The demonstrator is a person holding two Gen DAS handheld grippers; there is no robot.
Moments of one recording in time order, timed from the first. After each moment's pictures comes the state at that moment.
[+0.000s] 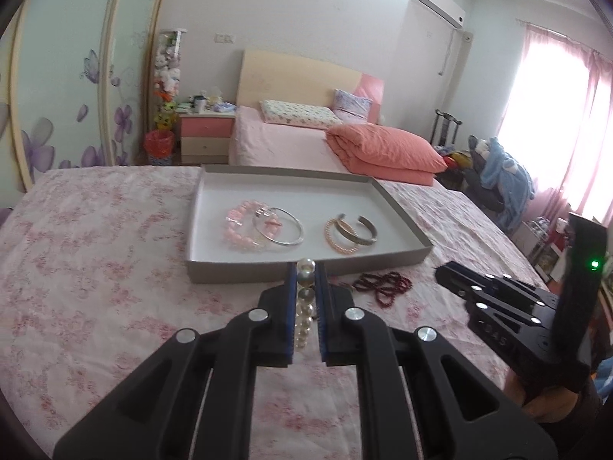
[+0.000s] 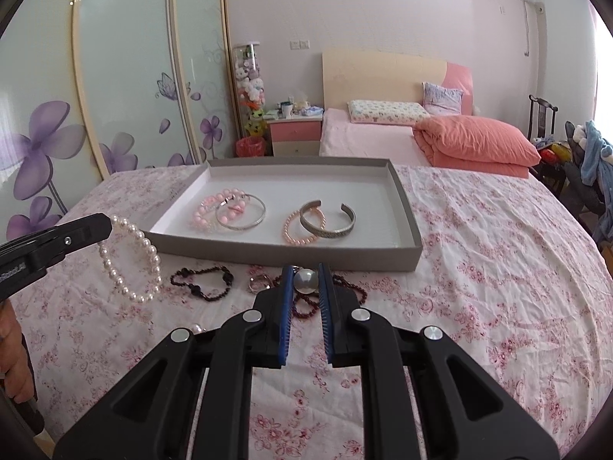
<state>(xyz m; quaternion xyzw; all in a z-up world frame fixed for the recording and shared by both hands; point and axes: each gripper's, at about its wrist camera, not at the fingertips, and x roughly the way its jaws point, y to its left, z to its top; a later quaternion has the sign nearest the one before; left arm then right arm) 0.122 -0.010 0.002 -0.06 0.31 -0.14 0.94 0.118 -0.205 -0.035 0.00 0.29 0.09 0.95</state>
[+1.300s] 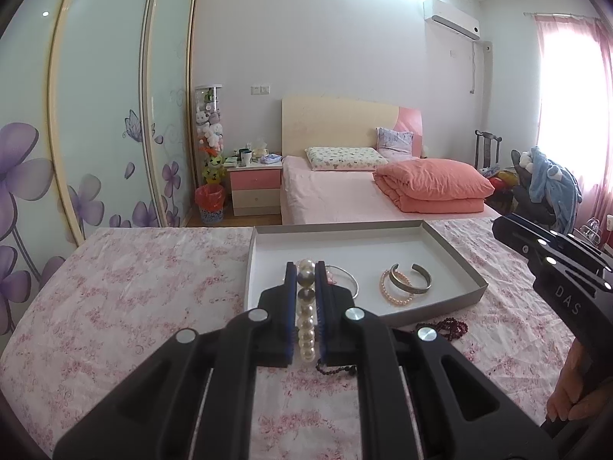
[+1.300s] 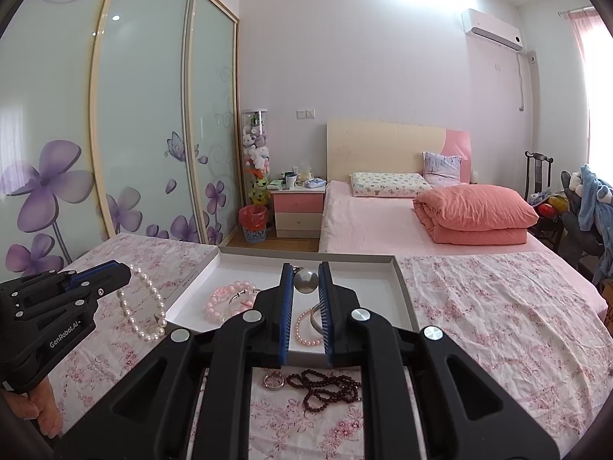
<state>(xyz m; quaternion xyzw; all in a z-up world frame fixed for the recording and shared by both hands) 0.131 -0.016 0.019 0.01 0.22 -0.05 0.97 0.123 -0.192 0.013 0.00 0.16 0.09 0.98</state>
